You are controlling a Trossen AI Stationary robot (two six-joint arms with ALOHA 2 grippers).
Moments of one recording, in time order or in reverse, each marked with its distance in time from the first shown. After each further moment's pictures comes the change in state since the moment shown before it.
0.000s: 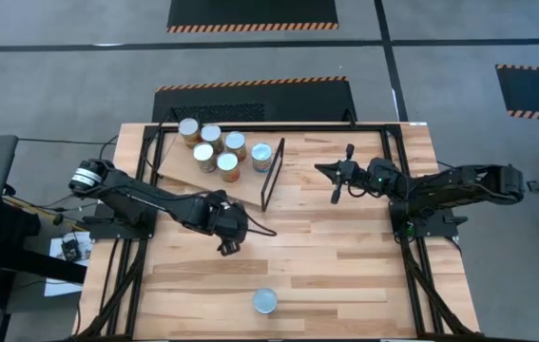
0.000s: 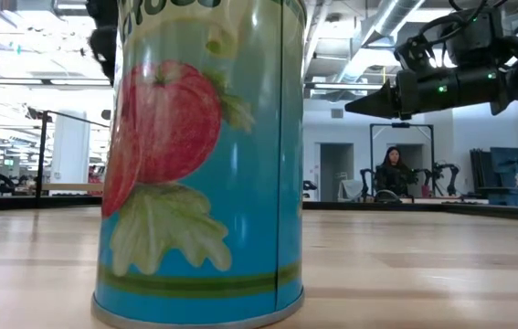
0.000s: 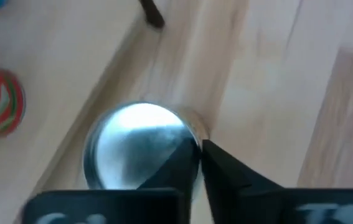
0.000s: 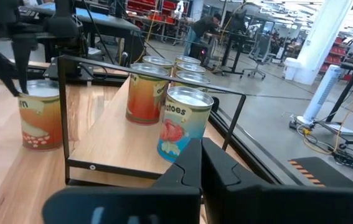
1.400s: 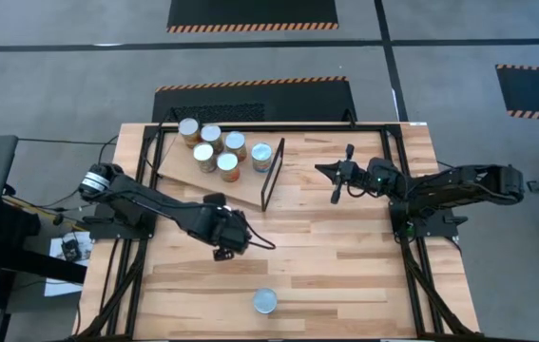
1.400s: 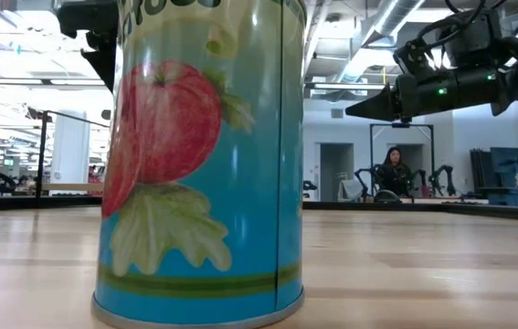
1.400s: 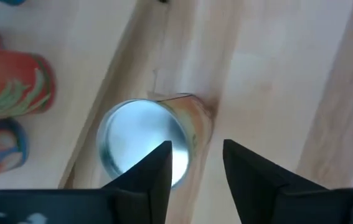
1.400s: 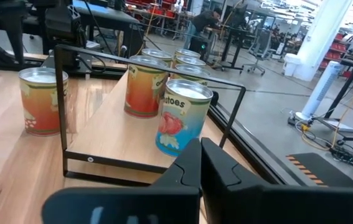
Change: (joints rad) left arm -0.067 0.088 0.187 -0.284 -0.056 -0.027; right arm -0.006 0.000 0.000 -0.023 0.002 -0.011
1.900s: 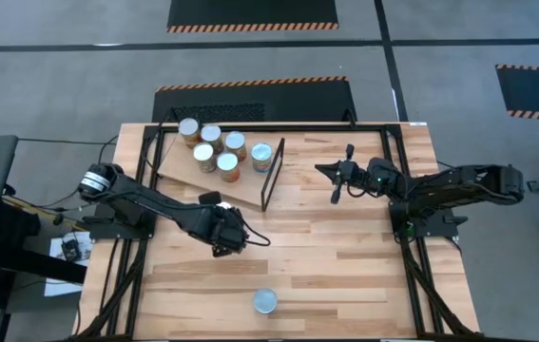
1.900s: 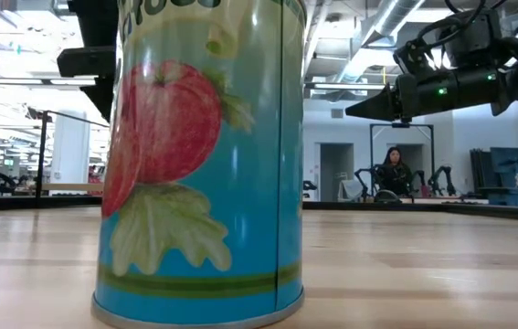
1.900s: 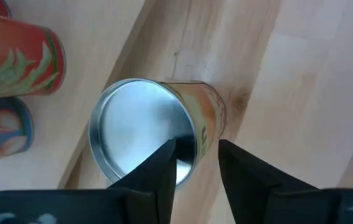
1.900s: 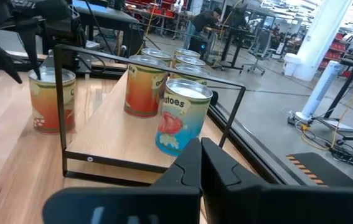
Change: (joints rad) left arm 0.015 -0.004 -0.114 0.051 -0.040 -0.050; right arm 0.000 0.000 0.000 -0.001 0.000 0.000
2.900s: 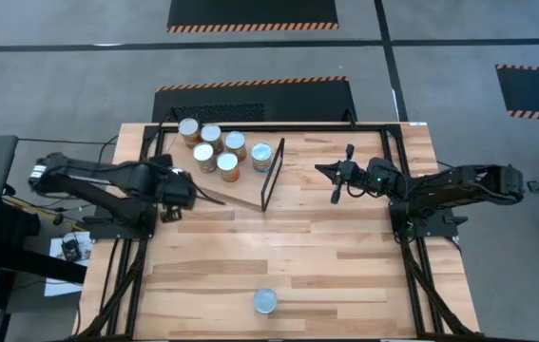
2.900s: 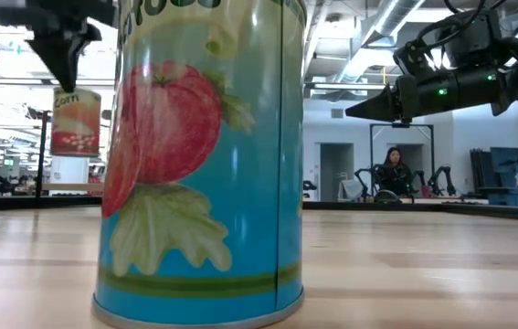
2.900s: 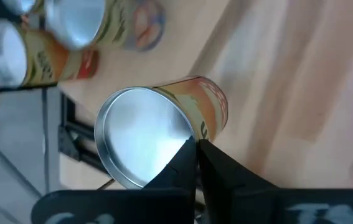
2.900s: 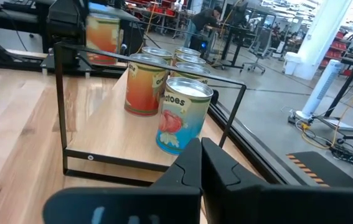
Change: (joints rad) left arm 0.193 -0.545 -0.122 -0.424 -0.034 0.242; right arm 0.000 0.000 0.000 -0.006 0.000 0.001
